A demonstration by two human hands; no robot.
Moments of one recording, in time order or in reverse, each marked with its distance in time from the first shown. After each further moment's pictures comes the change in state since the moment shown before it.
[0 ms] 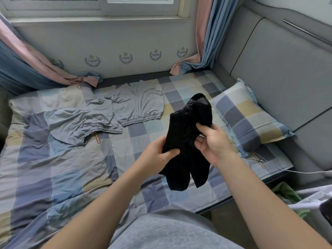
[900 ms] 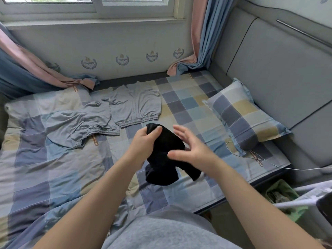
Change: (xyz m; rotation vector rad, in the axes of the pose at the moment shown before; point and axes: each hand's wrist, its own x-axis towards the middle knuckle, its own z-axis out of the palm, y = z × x) left_hand 0.012 0.021 -0.016 -0.451 0.274 -0.225; right_hand -0.031 0.012 -0.002 -0.770 -0.435 -0.035
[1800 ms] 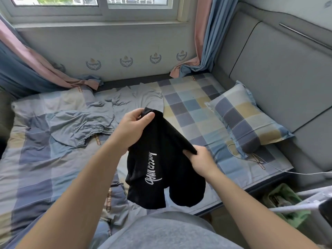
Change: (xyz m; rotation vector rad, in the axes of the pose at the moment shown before) left_hand 0.004 0.040 -0.034 0.158 -0.042 0.201; right_hand 0.010 0.050 0.000 -0.265 0.393 0.188
